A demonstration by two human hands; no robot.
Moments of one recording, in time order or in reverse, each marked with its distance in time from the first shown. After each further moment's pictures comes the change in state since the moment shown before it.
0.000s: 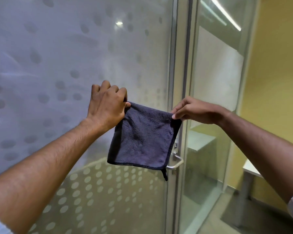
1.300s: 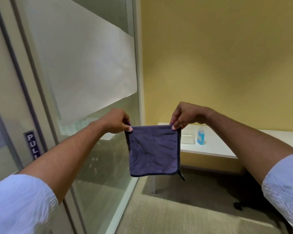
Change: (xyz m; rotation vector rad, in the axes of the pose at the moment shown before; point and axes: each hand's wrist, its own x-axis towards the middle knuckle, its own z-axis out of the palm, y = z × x) left_hand 0.107 0.480 0.204 -0.840 -0.859 0.298; right_hand -0.291 0.275 -0.284 -0.306 0.348 0.659
